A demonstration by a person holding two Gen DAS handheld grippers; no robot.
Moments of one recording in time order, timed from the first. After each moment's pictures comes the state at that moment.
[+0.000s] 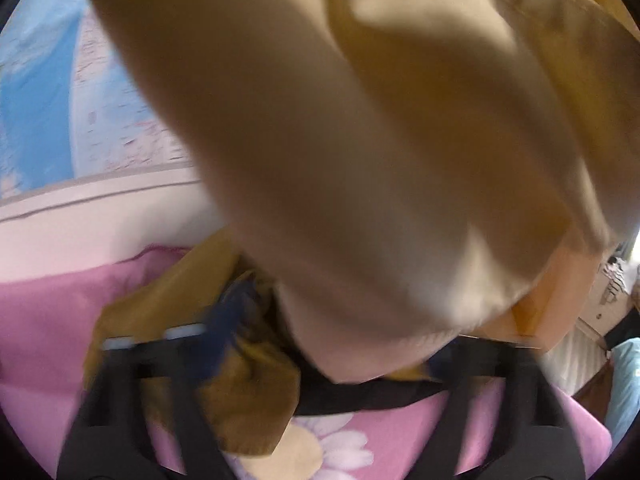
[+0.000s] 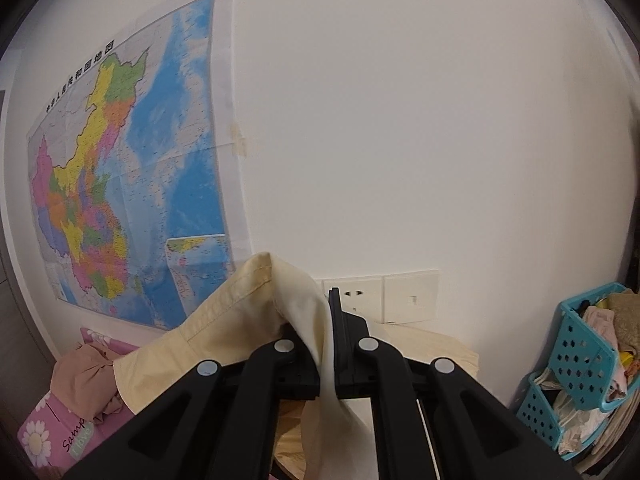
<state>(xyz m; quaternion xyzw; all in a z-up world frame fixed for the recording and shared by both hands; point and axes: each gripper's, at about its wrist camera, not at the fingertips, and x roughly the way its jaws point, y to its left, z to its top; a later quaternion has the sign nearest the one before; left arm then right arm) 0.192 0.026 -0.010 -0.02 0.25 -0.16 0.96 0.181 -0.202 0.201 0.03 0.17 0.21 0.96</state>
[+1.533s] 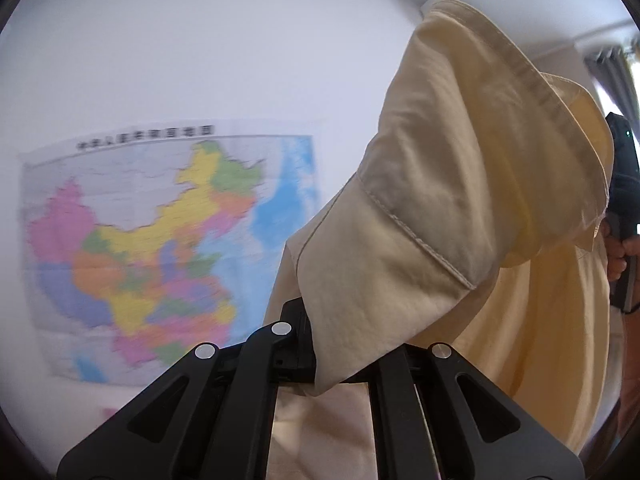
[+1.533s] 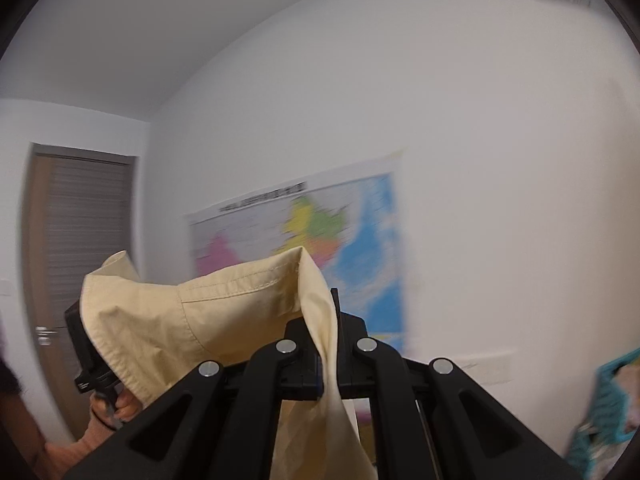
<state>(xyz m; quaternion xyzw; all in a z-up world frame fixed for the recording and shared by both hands) -0.140 0.147 0.286 0.07 -0.01 -0.04 1.00 -0.102 -0.266 0.342 0.08 0.00 0.43 0.90</state>
